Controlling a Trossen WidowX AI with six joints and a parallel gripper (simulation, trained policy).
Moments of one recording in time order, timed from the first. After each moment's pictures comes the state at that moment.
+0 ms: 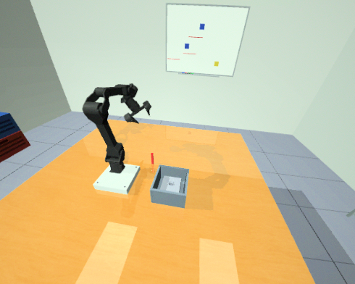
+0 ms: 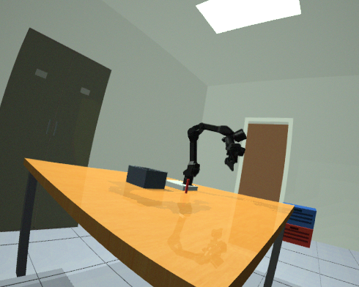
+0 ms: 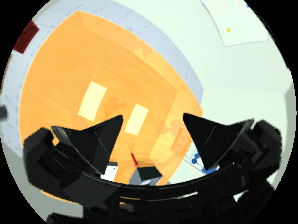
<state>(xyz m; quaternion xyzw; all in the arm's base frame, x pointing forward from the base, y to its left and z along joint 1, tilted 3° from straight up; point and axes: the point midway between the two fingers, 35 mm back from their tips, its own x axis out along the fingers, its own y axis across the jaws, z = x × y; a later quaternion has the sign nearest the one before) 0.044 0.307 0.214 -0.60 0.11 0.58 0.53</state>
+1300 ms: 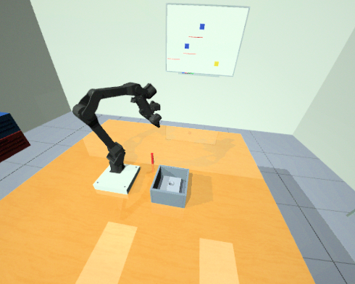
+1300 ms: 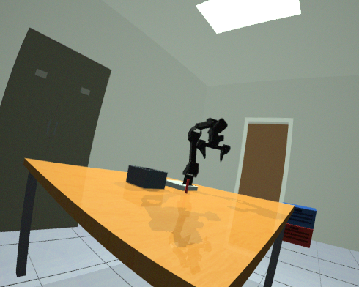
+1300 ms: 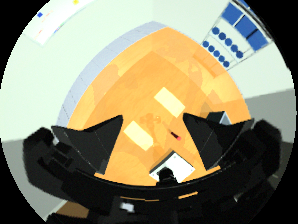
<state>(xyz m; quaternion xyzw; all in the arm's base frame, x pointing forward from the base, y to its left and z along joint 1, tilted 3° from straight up) 0.151 0.225 0.226 -0.17 0.47 0.34 0.80</state>
